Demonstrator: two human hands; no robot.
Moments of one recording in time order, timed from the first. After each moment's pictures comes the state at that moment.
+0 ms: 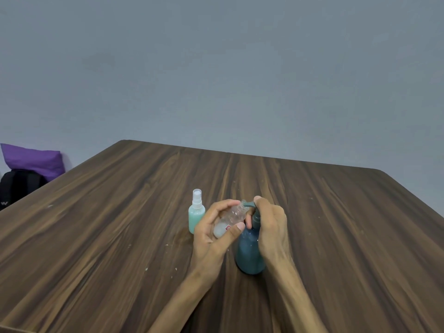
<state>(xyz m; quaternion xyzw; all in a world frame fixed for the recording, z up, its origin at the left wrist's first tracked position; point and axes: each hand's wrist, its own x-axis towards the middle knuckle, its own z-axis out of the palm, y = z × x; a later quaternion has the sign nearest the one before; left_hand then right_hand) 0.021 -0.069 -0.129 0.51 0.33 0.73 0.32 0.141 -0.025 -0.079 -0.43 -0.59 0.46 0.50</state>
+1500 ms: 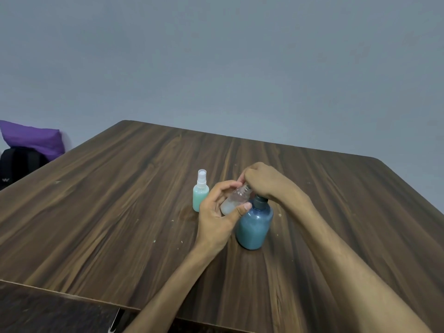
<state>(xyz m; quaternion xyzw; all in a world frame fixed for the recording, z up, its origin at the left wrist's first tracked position) 0.023 -0.063 -0.131 0.50 0.33 0.74 0.33 0.130 -0.004 -0.010 -0.61 -0.75 0.24 0.12</state>
